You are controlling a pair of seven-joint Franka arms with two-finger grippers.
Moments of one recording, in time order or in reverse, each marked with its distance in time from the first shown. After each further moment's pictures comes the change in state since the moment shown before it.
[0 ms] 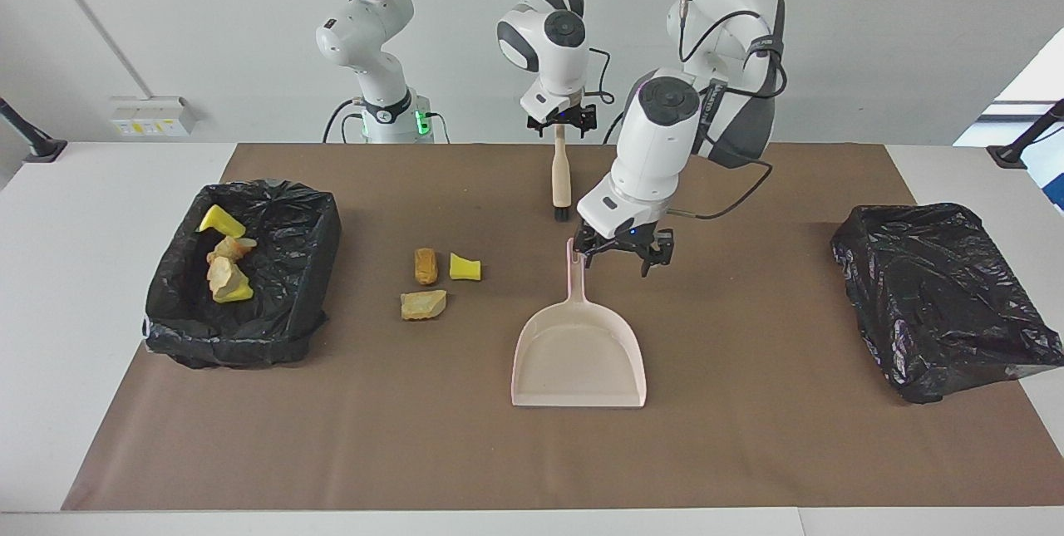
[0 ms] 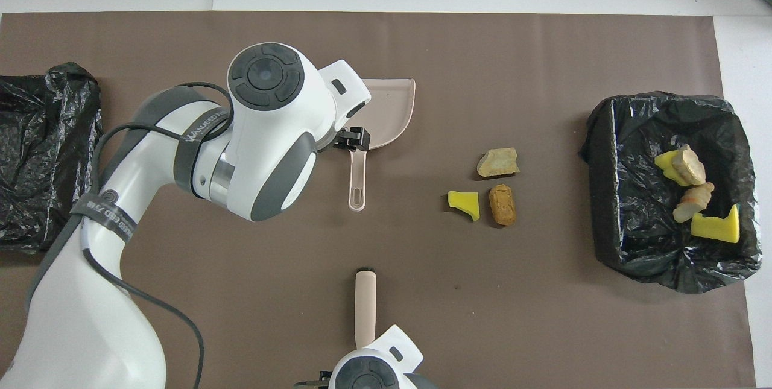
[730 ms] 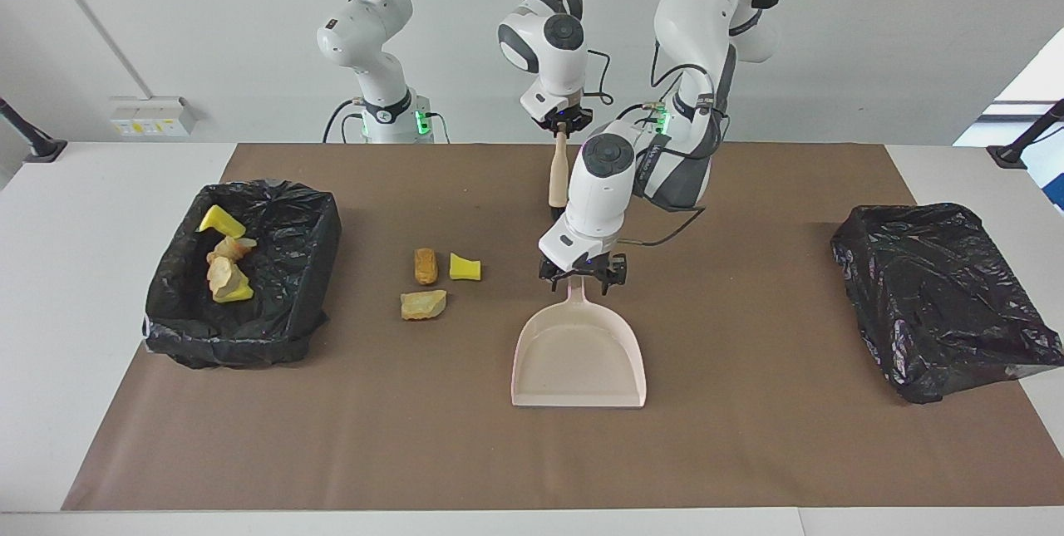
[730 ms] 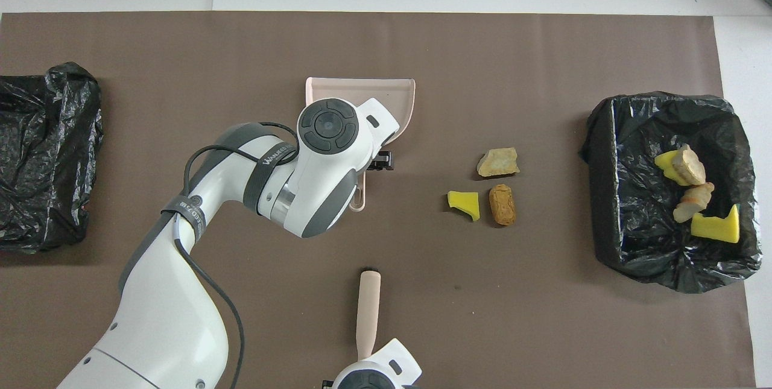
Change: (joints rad) left arm -0.063 0.083 0.003 -0.104 0.013 0.188 -0.154; right arm 0.040 0.003 -0.001 -0.037 0.040 0.051 0.041
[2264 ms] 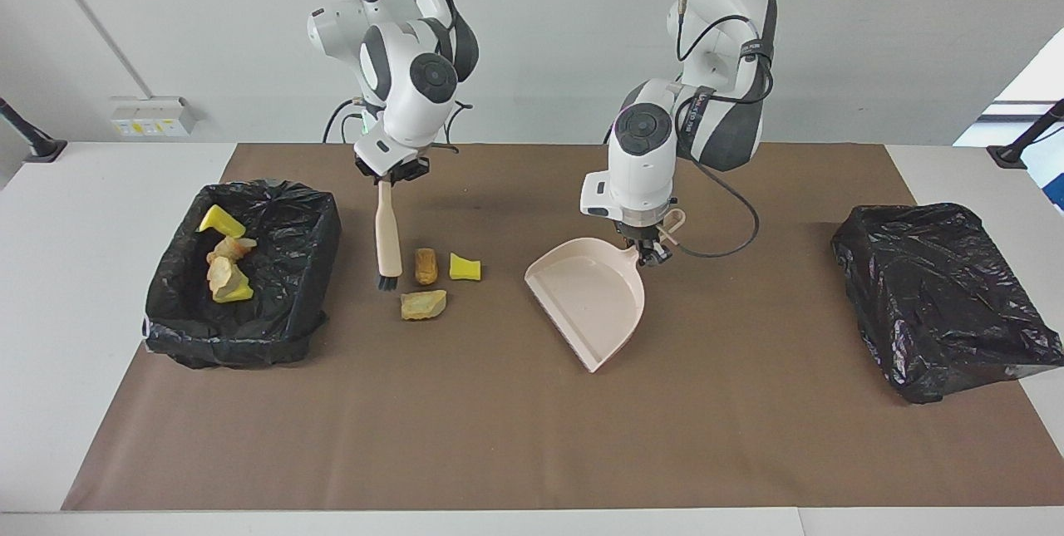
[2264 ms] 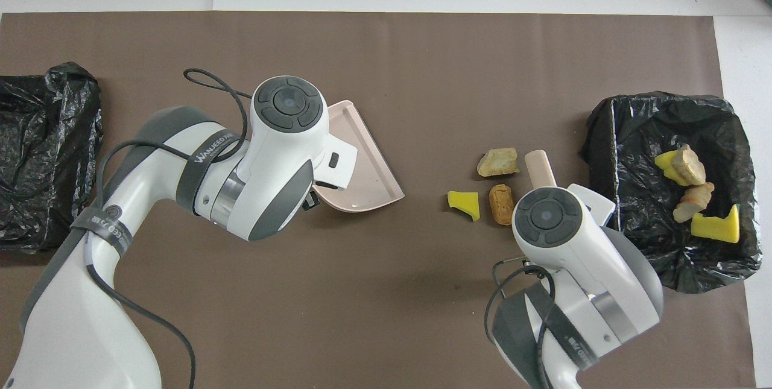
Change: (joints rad) left arm 0.049 -0.158 0.019 -0.046 0.108 -0.363 1.064; right arm -0.646 -0.064 -0.022 0.111 -0.707 -0.469 -0.568
